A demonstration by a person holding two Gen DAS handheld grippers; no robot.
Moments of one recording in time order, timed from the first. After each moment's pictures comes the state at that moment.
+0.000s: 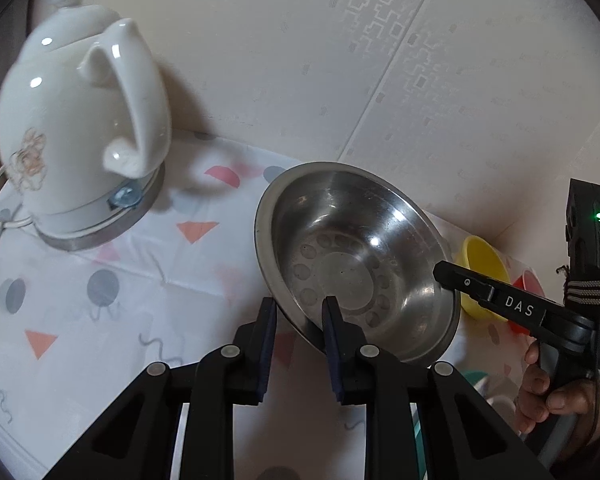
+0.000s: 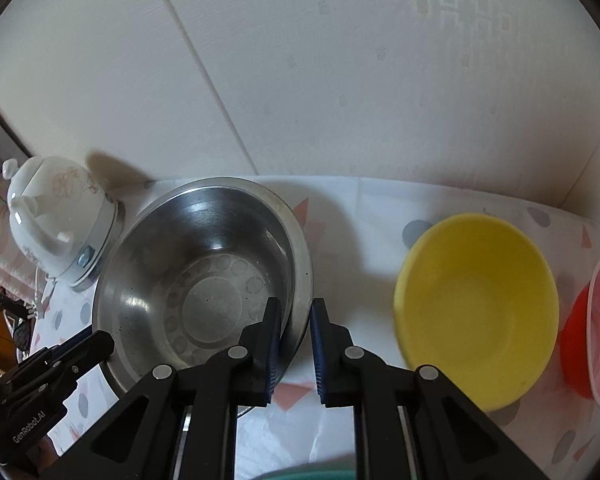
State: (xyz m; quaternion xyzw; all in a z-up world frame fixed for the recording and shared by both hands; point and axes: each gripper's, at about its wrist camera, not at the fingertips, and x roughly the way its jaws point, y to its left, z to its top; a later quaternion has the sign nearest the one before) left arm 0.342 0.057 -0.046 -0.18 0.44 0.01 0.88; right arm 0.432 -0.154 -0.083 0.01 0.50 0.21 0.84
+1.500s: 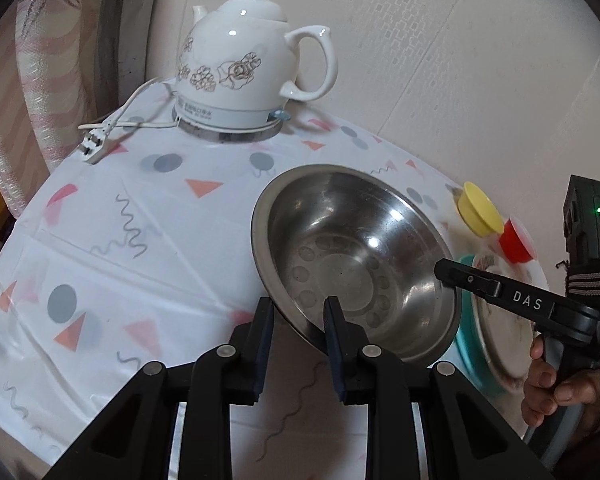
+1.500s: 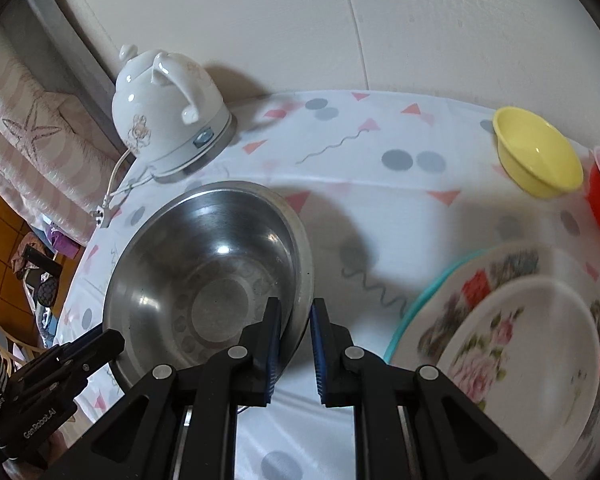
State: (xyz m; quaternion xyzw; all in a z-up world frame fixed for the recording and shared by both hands) left arm 0.158 0.122 -0.043 -0.19 0.44 0.03 0.88; right arm 0.267 -0.089 -0.089 0.01 0.51 0.25 0.83
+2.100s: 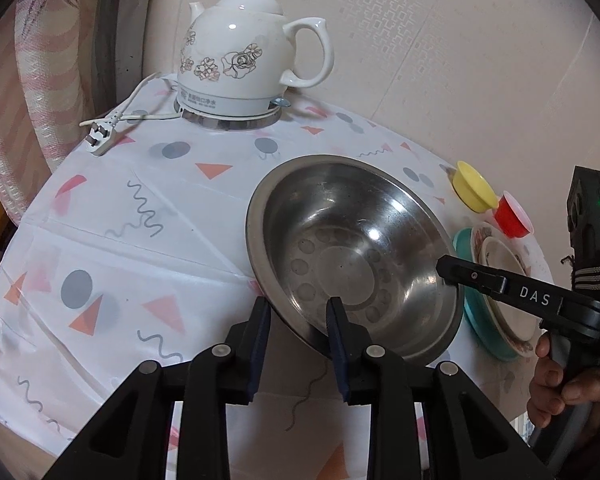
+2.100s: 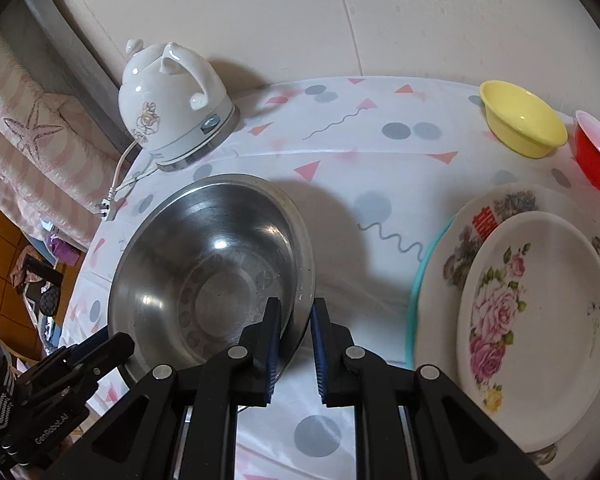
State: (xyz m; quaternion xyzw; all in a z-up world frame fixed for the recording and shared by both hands) left arm 0.137 0.130 -0.044 -0.18 0.45 0.01 0.88; right arm 0.233 -0.083 -0.090 0.03 0.51 0.23 0.83
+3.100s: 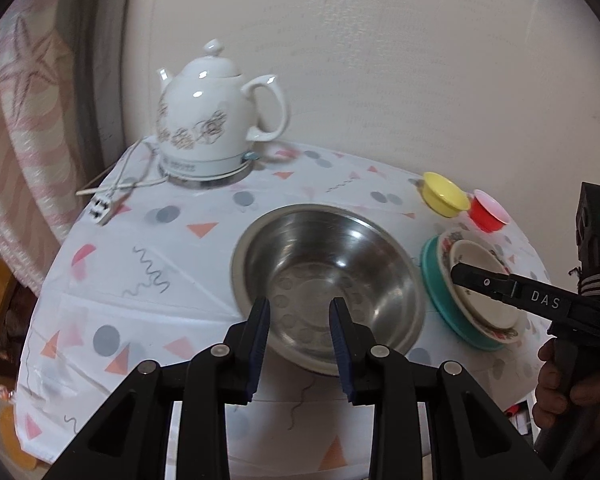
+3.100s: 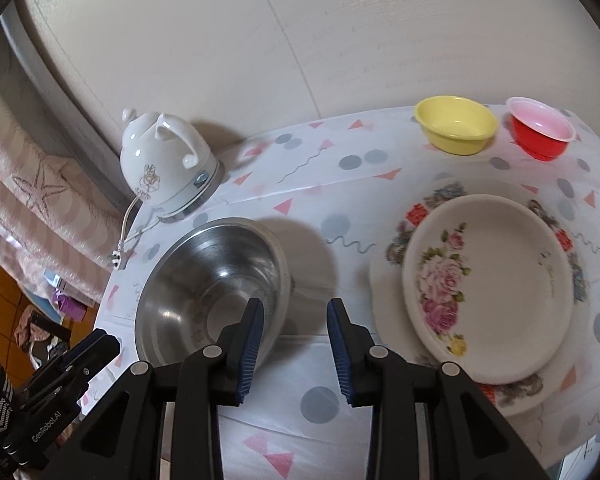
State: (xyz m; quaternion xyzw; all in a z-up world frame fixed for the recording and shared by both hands) left arm 0.121 0.117 0.006 -0.11 0.40 -0.03 0.91; right arm 0.194 -0.126 -0.053 0.11 0.45 0.18 0.87
